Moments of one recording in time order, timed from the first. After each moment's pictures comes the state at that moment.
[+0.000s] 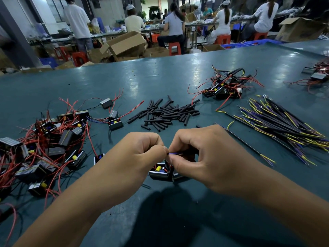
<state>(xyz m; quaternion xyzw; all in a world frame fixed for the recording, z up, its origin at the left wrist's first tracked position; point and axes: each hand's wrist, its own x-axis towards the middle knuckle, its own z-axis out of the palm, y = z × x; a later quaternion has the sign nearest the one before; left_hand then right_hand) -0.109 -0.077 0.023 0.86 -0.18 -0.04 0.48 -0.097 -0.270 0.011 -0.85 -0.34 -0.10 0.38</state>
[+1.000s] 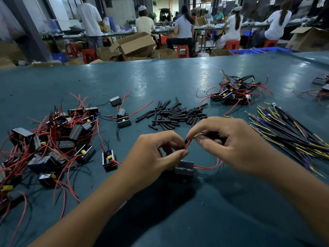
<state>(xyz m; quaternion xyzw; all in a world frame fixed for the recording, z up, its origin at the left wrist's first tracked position) -0.078 -0.080 -0.020 0.85 -0.26 0.10 0.44 -0.065 -0.302 0.006 -0.86 -0.34 -0.11 0.37</state>
